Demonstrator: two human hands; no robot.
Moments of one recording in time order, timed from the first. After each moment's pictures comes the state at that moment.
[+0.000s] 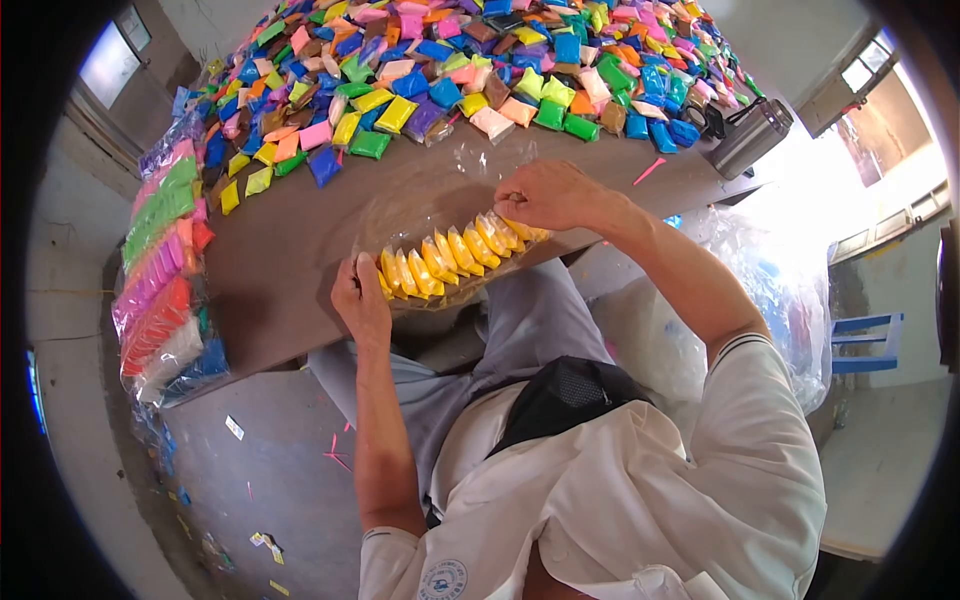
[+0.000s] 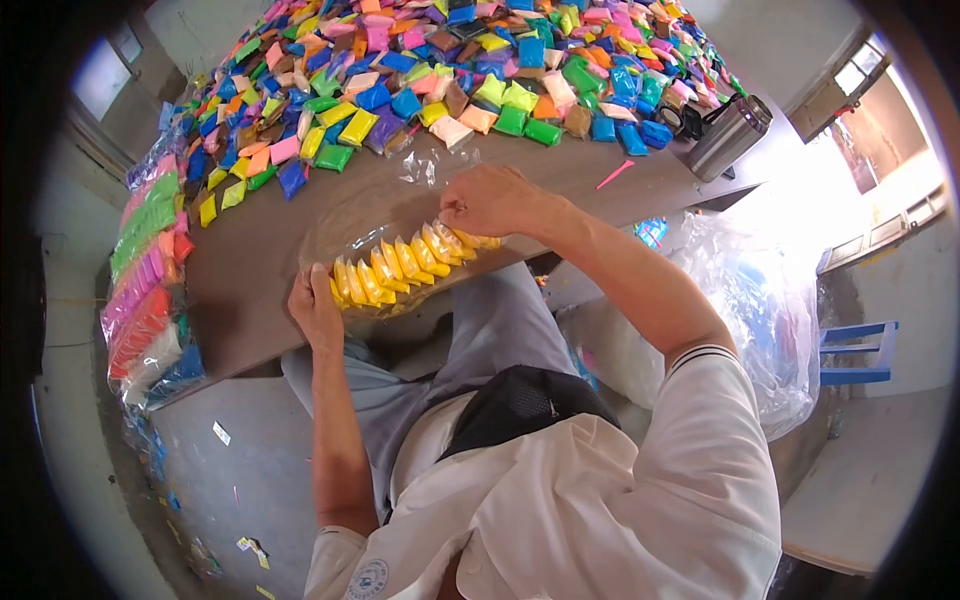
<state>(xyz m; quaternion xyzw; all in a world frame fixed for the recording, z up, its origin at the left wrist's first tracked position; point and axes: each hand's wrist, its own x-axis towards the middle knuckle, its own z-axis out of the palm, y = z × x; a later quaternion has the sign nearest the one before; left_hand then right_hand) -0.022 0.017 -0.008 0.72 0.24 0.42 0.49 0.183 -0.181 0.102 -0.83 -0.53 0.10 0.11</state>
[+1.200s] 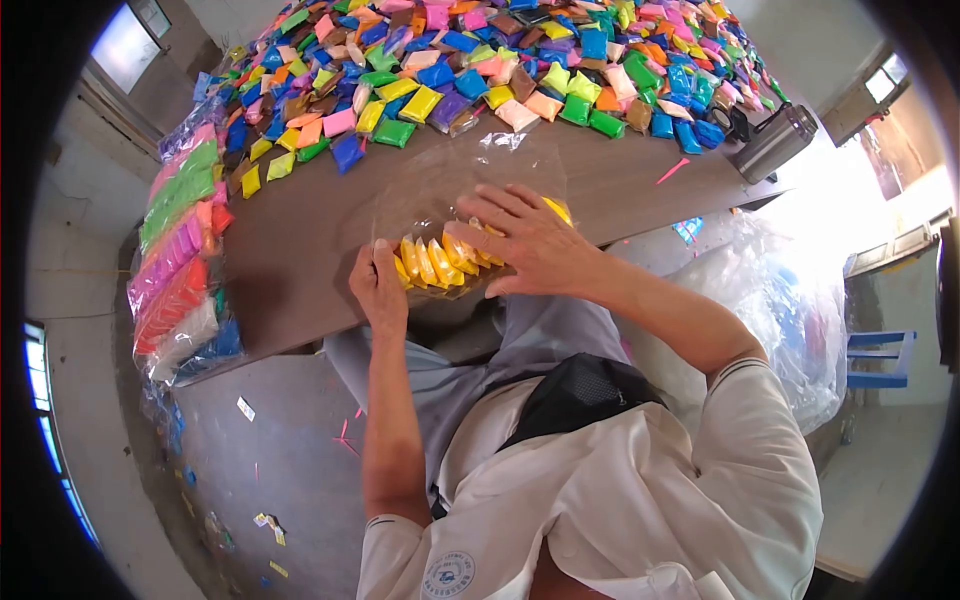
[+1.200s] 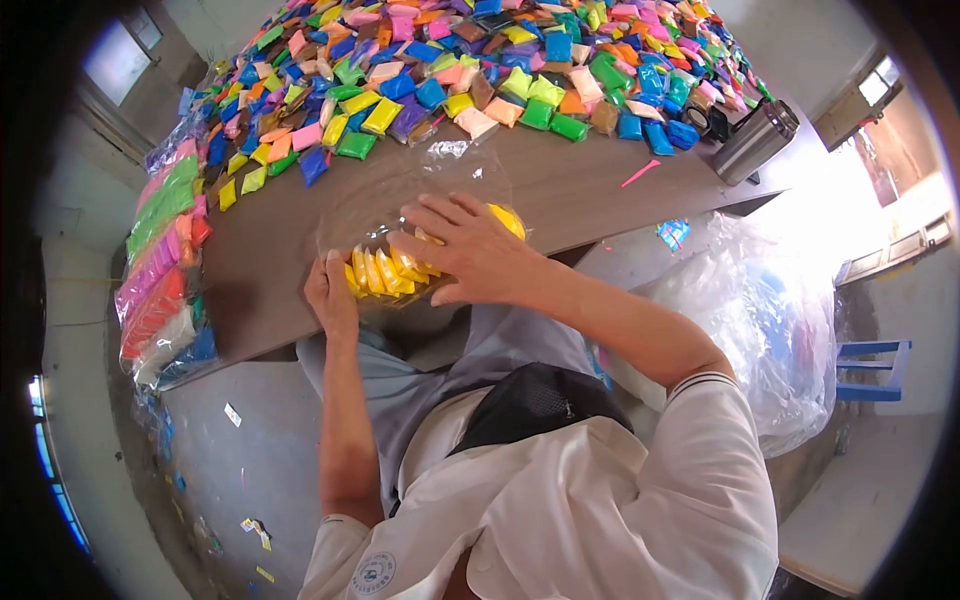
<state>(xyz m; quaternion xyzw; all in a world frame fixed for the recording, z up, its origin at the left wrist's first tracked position) -0.023 0.019 -0.006 0.72 0.25 0.40 0.51 0.117 -0.175 0.069 -0.71 -0.68 -0.10 0.16</state>
